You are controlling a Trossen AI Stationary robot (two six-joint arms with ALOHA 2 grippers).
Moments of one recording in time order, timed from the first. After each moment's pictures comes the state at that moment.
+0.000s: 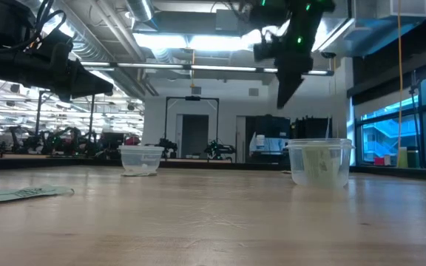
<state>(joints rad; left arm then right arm) 0.38 0.13 0.01 0.07 -0.15 -0.09 -0.27 1.62 1.33 -0.94 0.24 -0.09</state>
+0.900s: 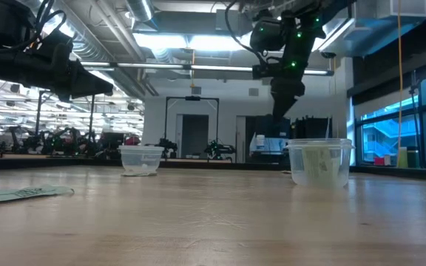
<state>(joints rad) 0.38 0.13 0.01 0.07 -0.16 -0.09 -0.43 1.65 1.27 -0.77 0.23 -0.29</state>
